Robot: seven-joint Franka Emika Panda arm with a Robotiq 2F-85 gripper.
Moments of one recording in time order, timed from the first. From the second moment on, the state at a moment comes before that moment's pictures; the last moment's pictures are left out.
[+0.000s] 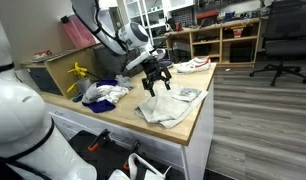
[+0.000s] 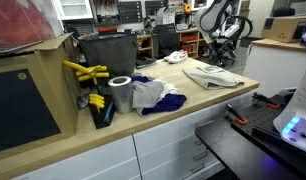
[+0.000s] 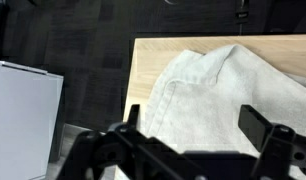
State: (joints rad) arm -0.01 0.23 -0.08 -2.25 -0.51 2.02 0.20
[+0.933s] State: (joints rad) arm -0.02 0.42 -0.06 -2.03 -0.40 2.02 0.08
